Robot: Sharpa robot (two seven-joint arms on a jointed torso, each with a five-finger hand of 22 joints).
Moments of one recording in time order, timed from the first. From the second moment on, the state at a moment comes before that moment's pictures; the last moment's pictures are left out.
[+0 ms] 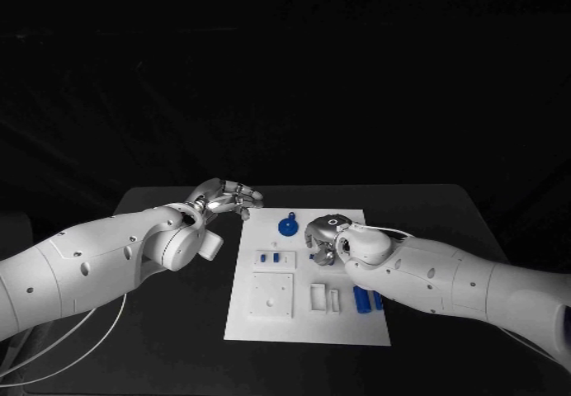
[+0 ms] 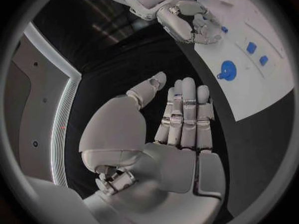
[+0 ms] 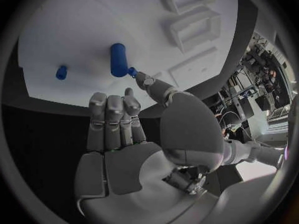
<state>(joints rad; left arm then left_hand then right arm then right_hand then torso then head) 1.23 -0.69 -0.11 1.30 -0.33 -0.27 0.17 1.12 -0.13 0.60 -0.28 0.09 0.90 0.15 0.30 0.56 1.23 0.09 0.08 0.28 1.01 -0.01 1.07 0.23 0.05 0.80 -0.09 0.80 1.21 1.07 -0.48 -0.10 1.11 -1.80 -0.21 -0.27 1.12 -0.26 0.78 -0.21 0.05 0.97 0.09 0.32 0.46 1.17 -0.01 1.08 1.22 1.16 -0.10 1.14 1.31 0.23 1.04 -0.03 1.15 1.31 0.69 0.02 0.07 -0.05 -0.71</state>
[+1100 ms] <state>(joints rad) 1.23 -0.70 -0.11 1.32 -0.33 -0.26 0.17 1.12 -0.13 0.60 -0.28 0.09 0.90 0.15 0.30 0.56 1.23 0.09 0.08 0.28 1.01 -0.01 1.06 0.23 0.04 0.80 -0.09 0.79 1.21 1.07 -0.46 -0.12 1.06 -1.78 -0.19 -0.23 1.09 -0.25 0.82 -0.20 0.05 0.98 0.12 0.32 0.49 0.86 0.03 1.06 1.12 0.88 0.00 1.15 1.20 0.26 0.82 0.07 1.08 1.31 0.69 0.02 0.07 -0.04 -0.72</state>
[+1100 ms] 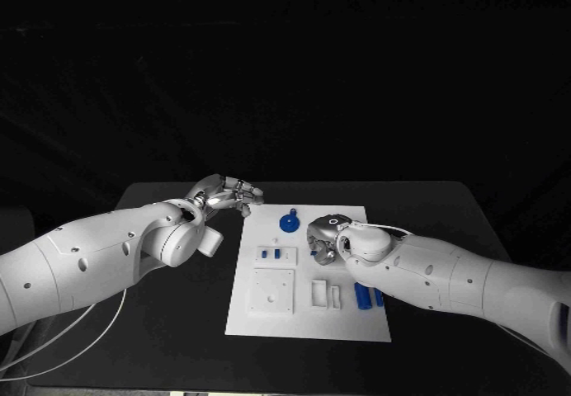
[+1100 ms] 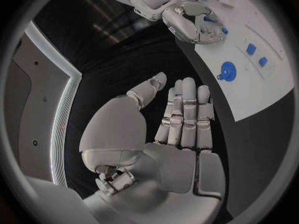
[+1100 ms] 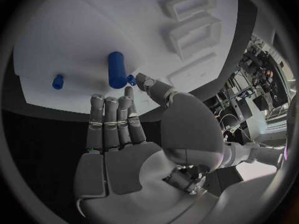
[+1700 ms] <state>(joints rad) 1.23 -0.71 -0.11 1.32 -0.33 -0.26 0.17 1.12 -0.13 0.60 -0.28 0.09 0.89 0.15 0.30 0.56 1.23 0.09 0.08 0.28 1.01 -0.01 1.06 0.24 0.04 0.80 -0.09 0.79 1.21 1.07 -0.45 -0.12 1.05 -1.78 -0.18 -0.22 1.08 -0.25 0.83 -0.19 0.05 0.95 0.11 0.33 0.50 0.77 0.07 1.03 1.01 0.77 0.04 1.13 1.09 0.24 0.72 0.11 1.00 1.31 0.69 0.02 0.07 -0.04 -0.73</state>
